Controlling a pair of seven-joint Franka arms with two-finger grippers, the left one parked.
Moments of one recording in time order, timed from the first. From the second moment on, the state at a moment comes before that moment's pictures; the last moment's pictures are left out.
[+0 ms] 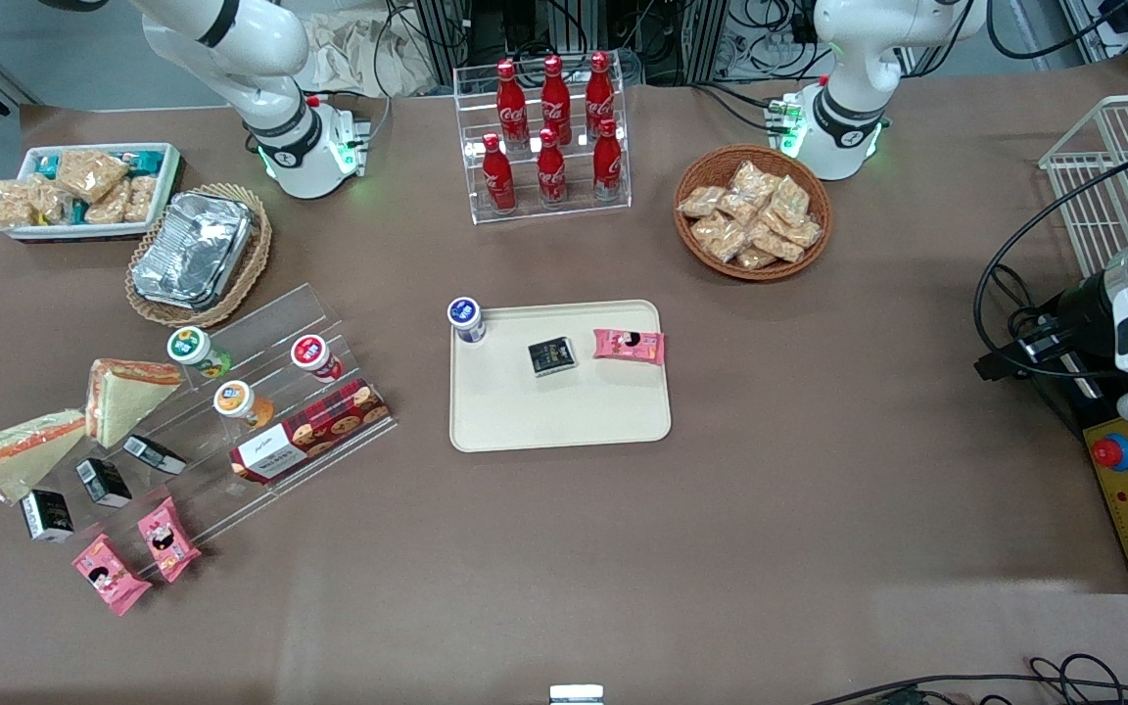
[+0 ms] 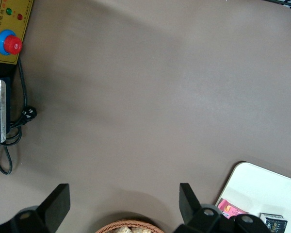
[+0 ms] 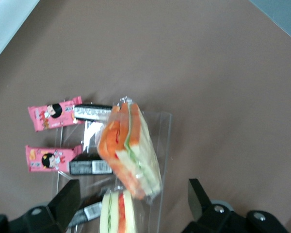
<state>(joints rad) -0.22 0.34 -0.25 -1.57 0.08 1.98 0.43</state>
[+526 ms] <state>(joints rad) -0.22 0.44 -0.26 -1.56 0.13 2.14 0.45</state>
